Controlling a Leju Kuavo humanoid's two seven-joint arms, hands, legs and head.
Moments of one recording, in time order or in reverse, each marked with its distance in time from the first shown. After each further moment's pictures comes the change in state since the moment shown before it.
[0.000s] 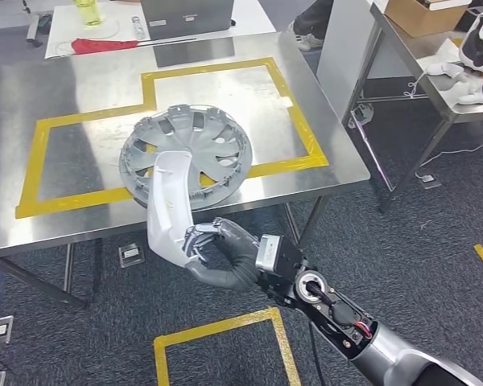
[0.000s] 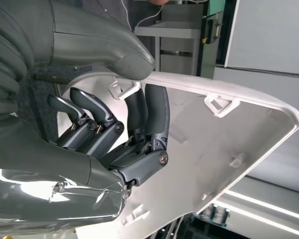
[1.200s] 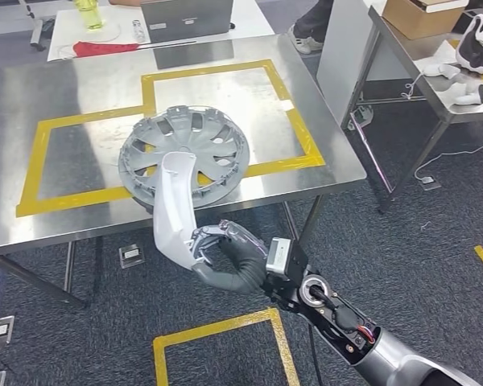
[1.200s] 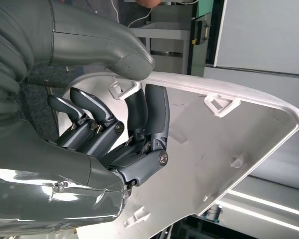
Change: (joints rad) left arm 0.001 -0.002 0.000 0.000 0.010 0.007 0.010; right arm 0.027 -0.002 -0.011 0.000 -0.018 0.007 -0.039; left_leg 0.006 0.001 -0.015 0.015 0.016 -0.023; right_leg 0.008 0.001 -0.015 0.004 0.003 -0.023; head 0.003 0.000
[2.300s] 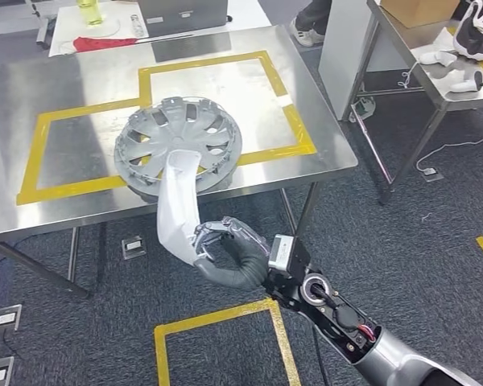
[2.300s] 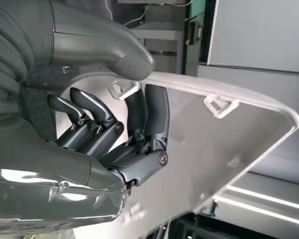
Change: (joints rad) left arm -0.002 -0.009 -0.001 0.000 -0.011 -0.013 0.002; right arm 0.003 0.000 -0.012 -0.003 -0.001 0.000 -0.003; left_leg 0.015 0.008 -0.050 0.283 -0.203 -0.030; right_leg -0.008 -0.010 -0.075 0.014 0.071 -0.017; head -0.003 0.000
